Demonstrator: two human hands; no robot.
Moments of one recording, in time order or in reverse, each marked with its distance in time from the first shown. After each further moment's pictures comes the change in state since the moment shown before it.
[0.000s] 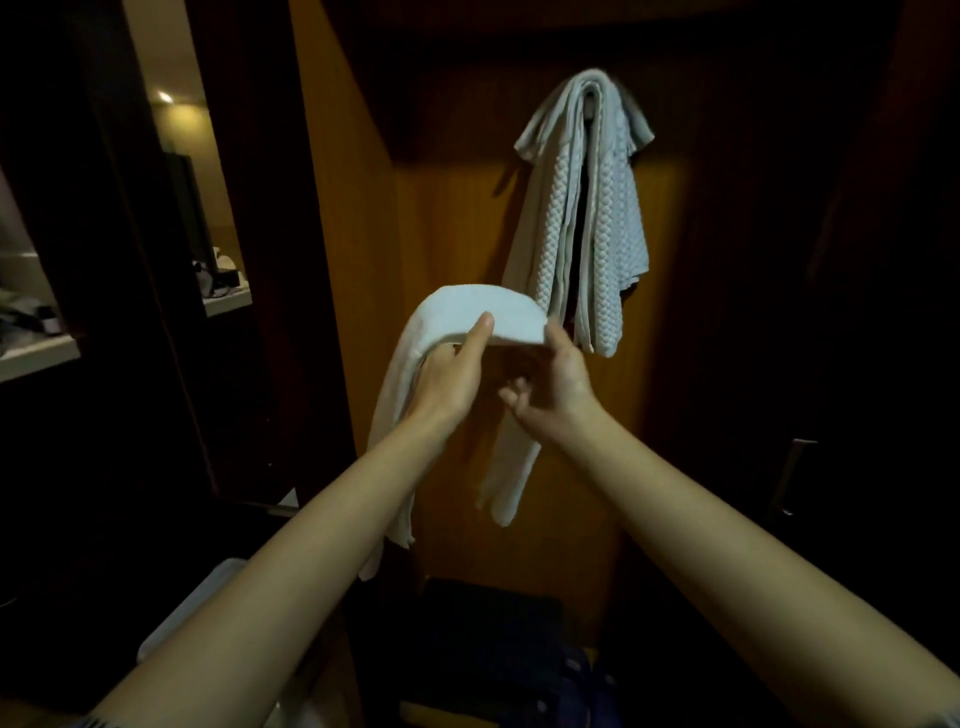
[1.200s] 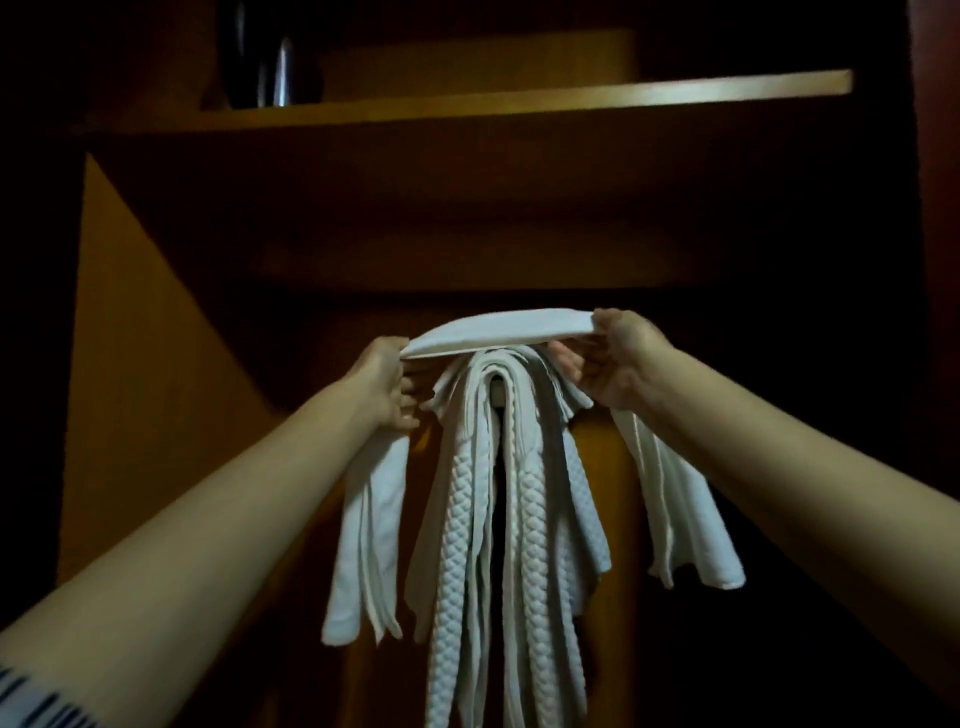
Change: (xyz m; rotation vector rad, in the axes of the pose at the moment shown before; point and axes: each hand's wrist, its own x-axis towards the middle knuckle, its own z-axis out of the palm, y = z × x) left_hand 0.363 0.180 0.096 -0.402 -0.206 -0.165; right_hand 0.204 -0.344 0.063 -0.243 0.047 -0.409
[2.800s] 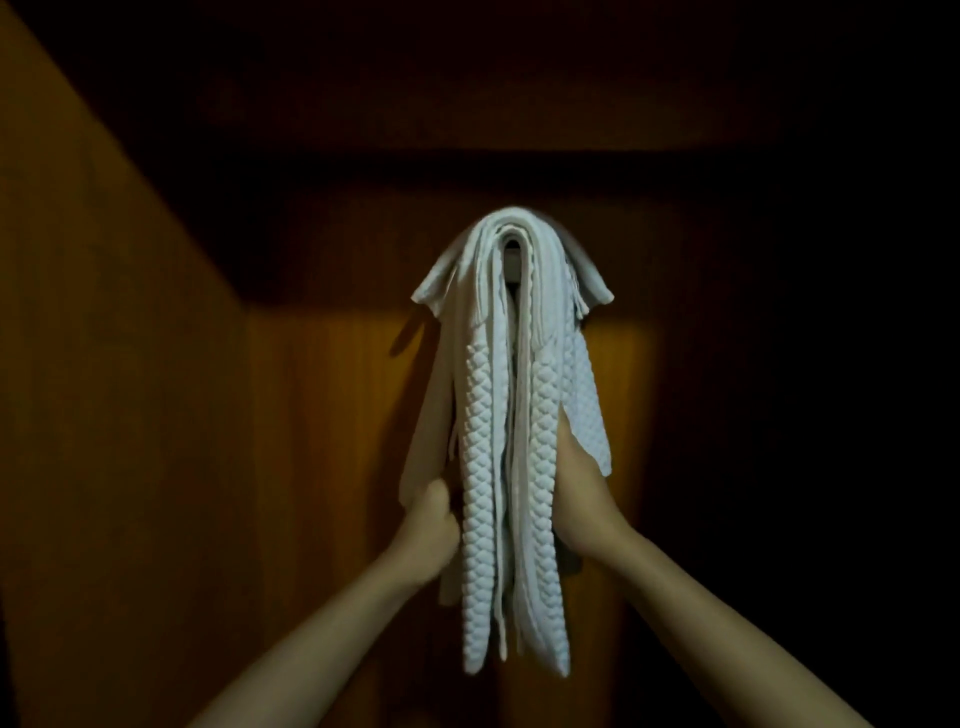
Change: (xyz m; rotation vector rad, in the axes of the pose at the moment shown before) left_hand 0.001 -0.252 -0.007 0.652 -0.110 0.352; right_hand 0.022 0.216 -0.096 -0.674 -0.367 -0.479
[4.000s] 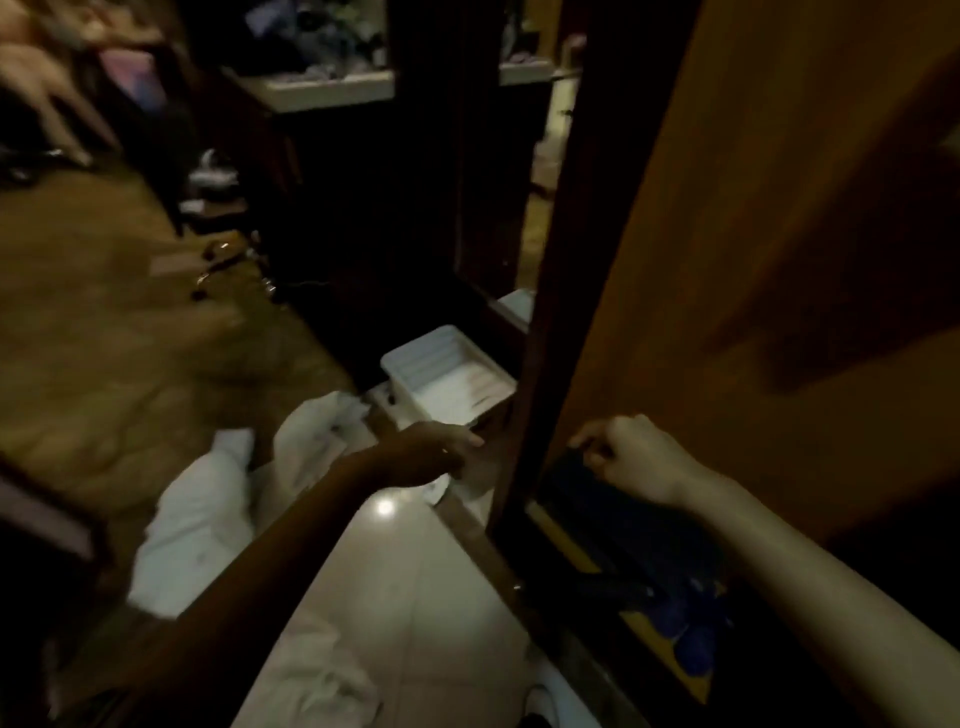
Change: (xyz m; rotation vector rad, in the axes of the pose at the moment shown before) left_hand -0.573 -0.112 -0.206 0.106 -0.210 -0.851; right_hand -0.349 -0.089 0.296 -0.551 -1.248 0.119
